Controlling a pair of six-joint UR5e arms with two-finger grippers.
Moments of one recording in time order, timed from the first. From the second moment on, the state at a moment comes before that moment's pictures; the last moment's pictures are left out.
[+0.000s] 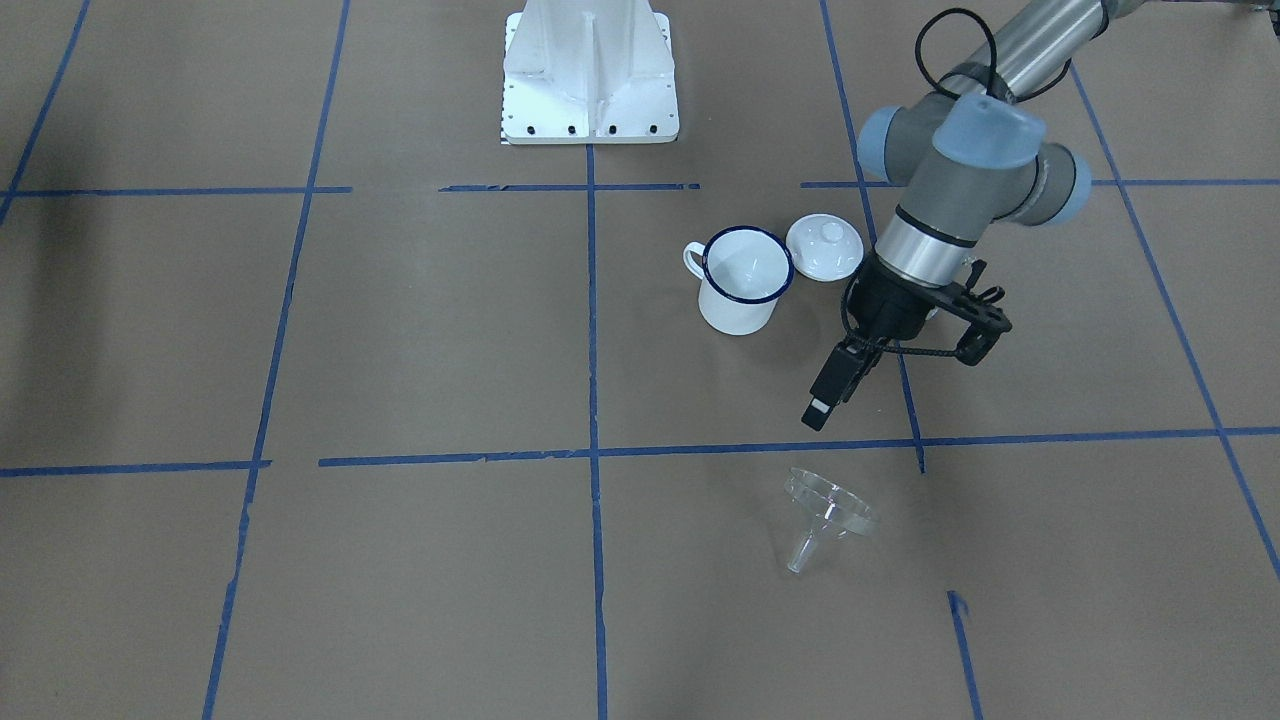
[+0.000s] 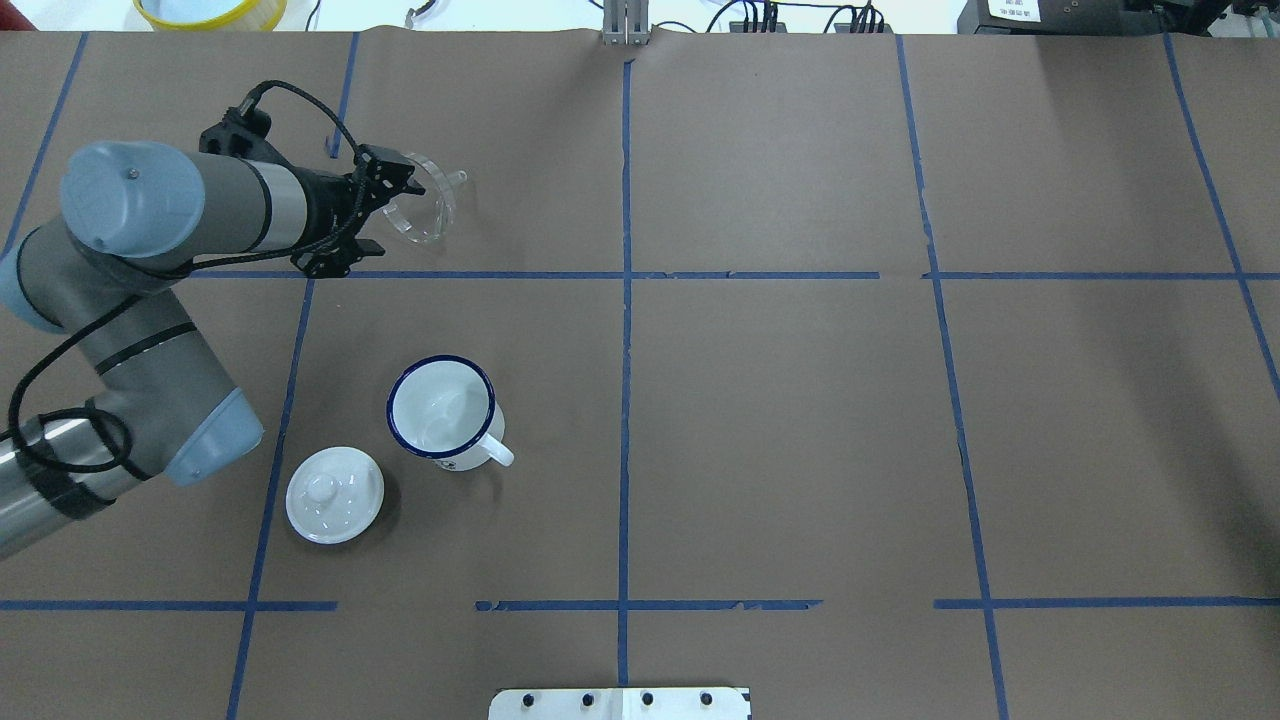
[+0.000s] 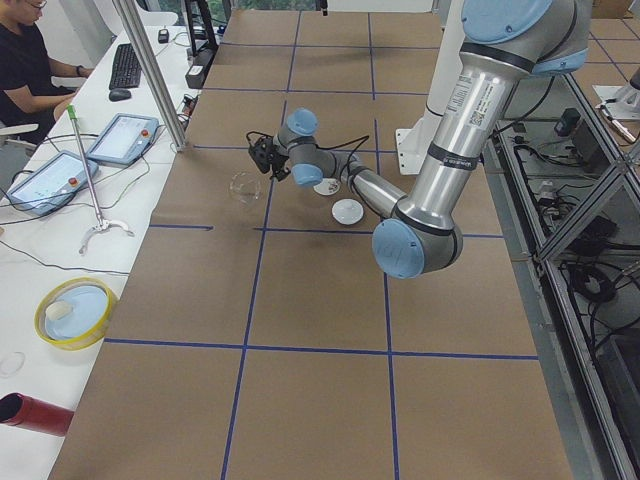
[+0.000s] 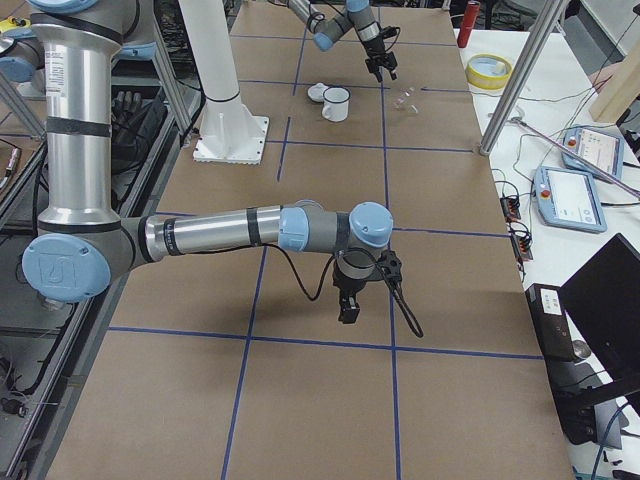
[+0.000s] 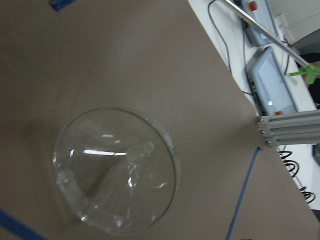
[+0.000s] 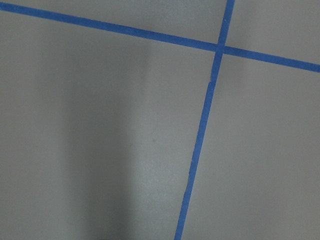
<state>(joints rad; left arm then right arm) -0.76 -1.94 -1.72 -2.17 -1.78 -1.97 1.45 -1.63 1.79 -1.79 2.31 -0.13</state>
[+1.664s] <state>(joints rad) -0.42 -1.65 -2.05 -1.78 -1.81 -1.97 1.45 -1.63 1.79 -1.79 2.31 -0.13</state>
